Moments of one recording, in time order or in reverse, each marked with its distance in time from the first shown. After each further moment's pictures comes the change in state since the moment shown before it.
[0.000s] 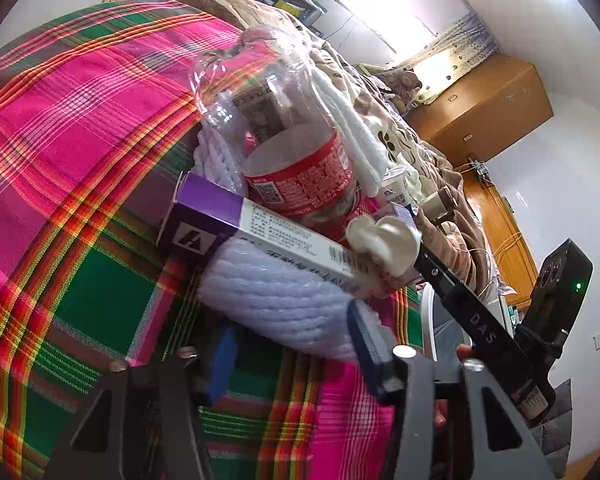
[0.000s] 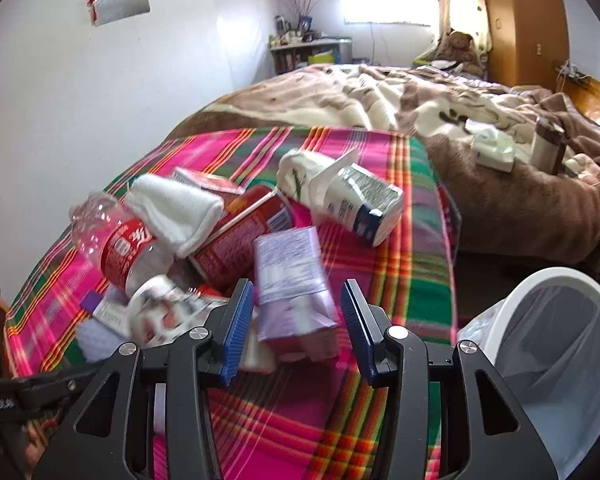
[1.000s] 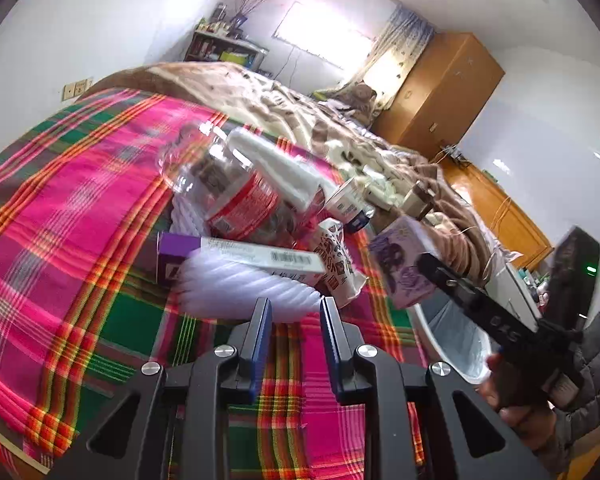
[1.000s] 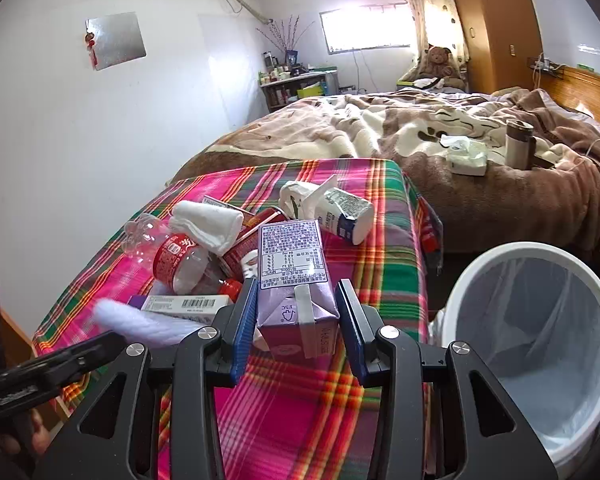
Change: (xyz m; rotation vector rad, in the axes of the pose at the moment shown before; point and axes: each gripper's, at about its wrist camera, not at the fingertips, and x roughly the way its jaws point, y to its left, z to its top) left arm -0.045 -0.039 -0.026 0.278 -0.151 0.043; right arm -0.058 -0.007 -0.021 0.088 -0.141 0.005
